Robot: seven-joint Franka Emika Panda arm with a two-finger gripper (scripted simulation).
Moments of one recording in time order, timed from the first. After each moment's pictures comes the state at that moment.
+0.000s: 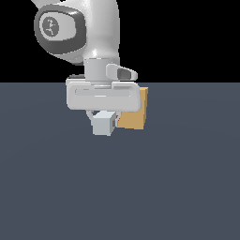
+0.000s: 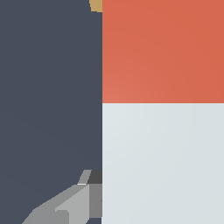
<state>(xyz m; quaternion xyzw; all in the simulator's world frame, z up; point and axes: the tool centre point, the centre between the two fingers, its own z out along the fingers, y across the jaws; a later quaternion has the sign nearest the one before) -0.044 0.024 0.084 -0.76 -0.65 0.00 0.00</state>
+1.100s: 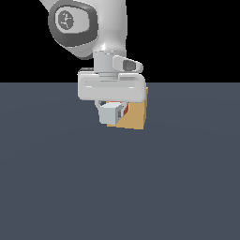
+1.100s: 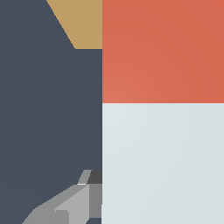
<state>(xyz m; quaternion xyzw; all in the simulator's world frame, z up) -0.027 0.055 0.105 -0.80 -0.60 0.00 0.00</state>
